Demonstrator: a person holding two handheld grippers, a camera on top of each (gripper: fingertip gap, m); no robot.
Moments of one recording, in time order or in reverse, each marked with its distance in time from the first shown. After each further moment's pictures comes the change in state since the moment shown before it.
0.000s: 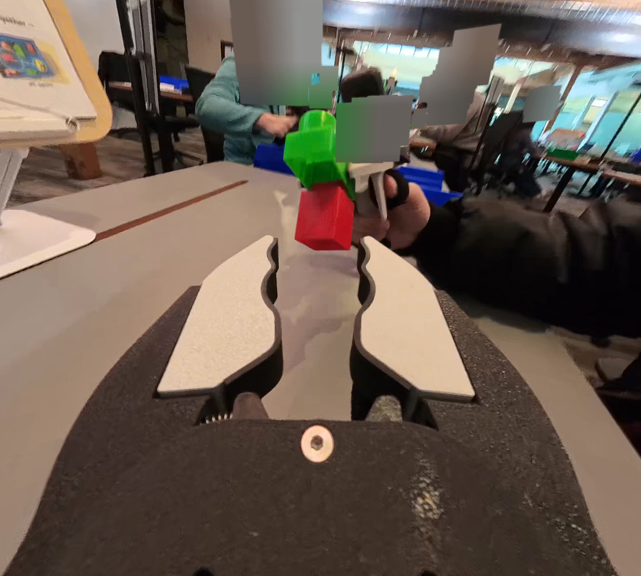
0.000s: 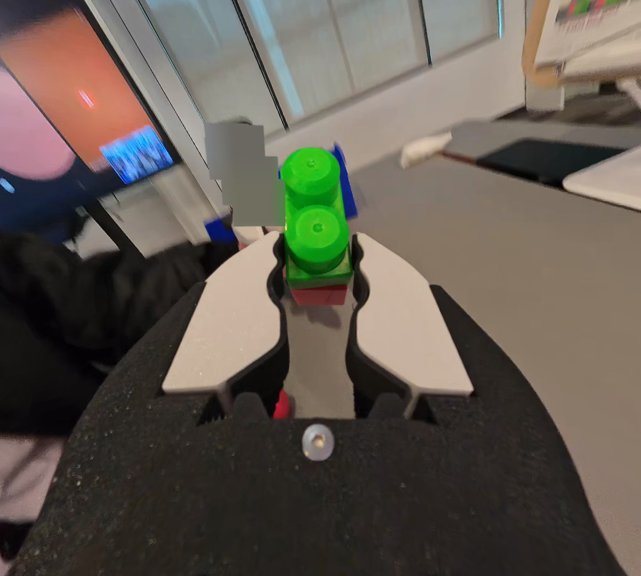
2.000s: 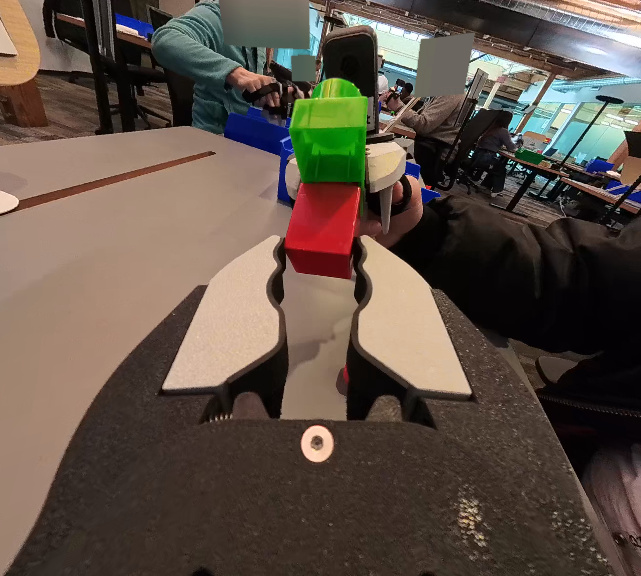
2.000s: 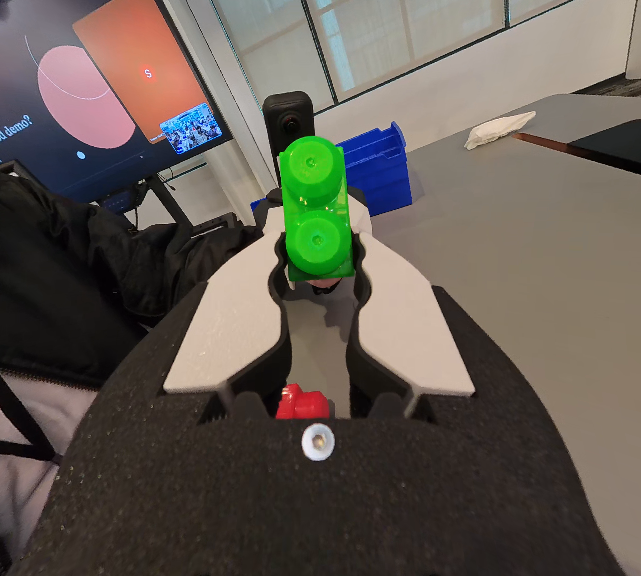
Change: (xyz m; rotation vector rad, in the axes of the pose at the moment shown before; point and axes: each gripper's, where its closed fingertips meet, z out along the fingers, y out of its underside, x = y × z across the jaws) left arm 0.021 0.009 0.020 -0.081 0.045 -0.120; right arm -0.035 0.009 0.022 -0.076 -0.159 0.015
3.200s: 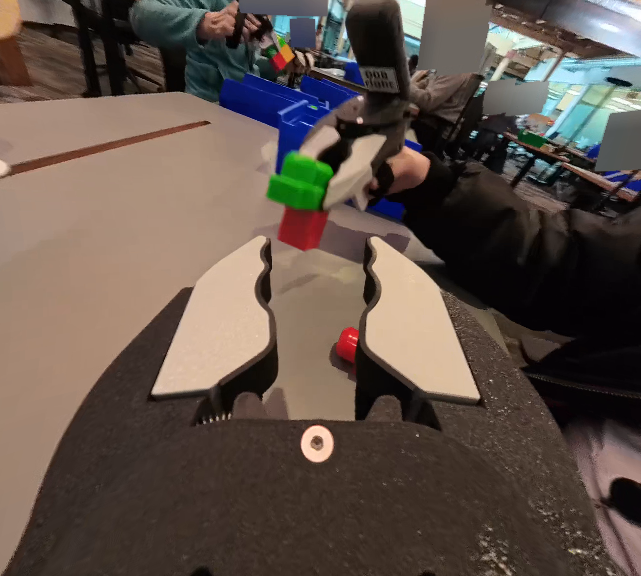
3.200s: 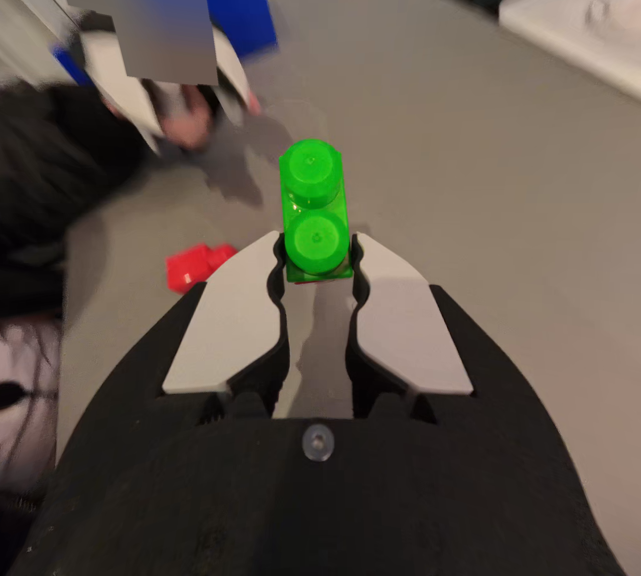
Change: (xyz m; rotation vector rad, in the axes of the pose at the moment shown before) left arm 0.000 0.008 -0.009 -0.081 -0.006 -0.035; right arm 0.043 0.050 -0.082 -0.440 0.450 -0.045
